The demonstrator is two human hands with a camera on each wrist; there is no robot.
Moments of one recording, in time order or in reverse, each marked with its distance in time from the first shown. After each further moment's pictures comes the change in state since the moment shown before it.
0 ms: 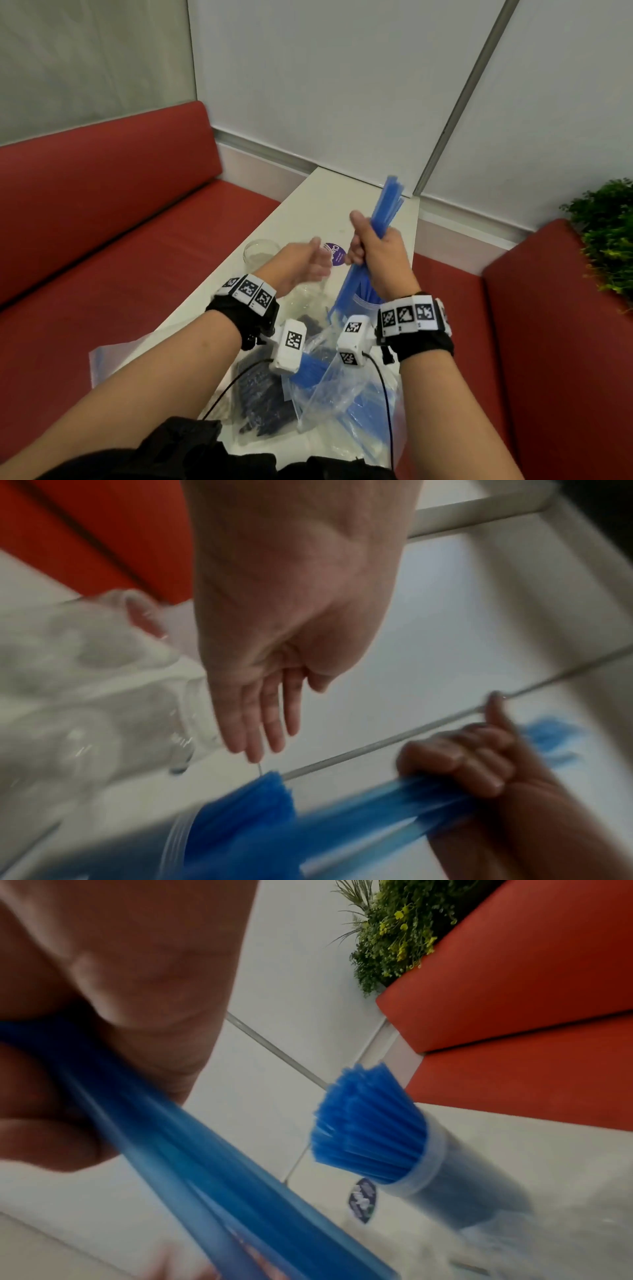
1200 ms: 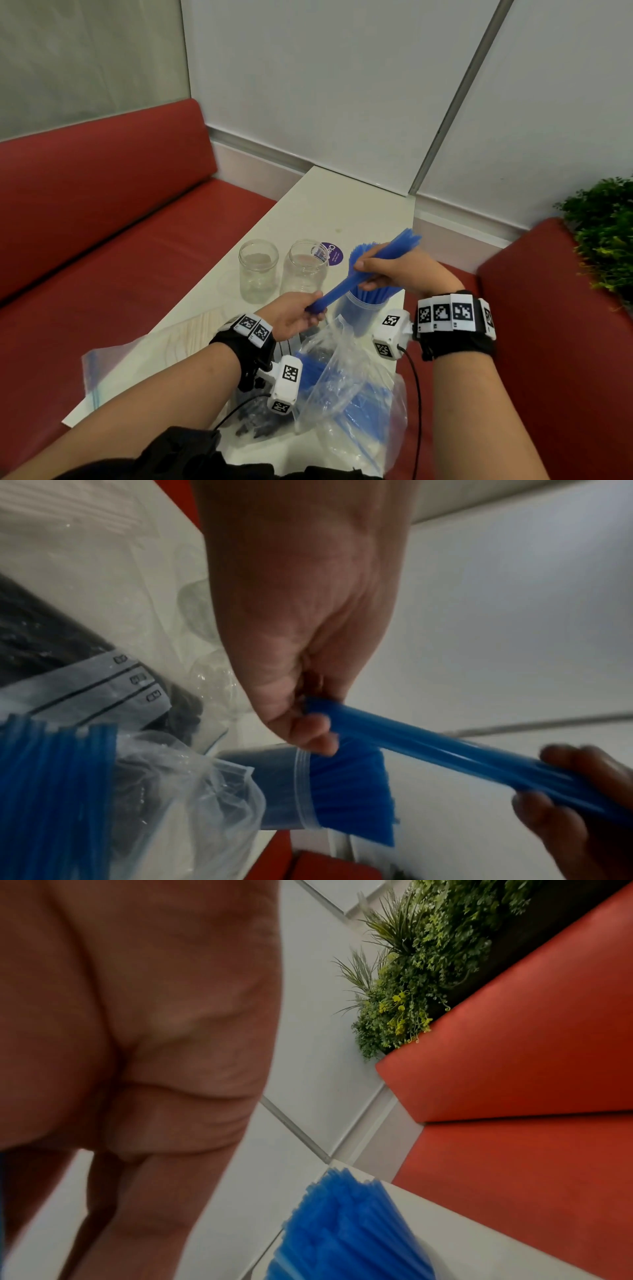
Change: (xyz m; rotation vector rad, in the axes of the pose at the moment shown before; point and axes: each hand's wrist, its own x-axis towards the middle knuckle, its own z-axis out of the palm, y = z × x) left_hand 0.012 -0.088 -0.001 -0.245 -0.061 -0.237; right_hand 0.001 -0.015 -0.063 -0.383 -0.304 0.362
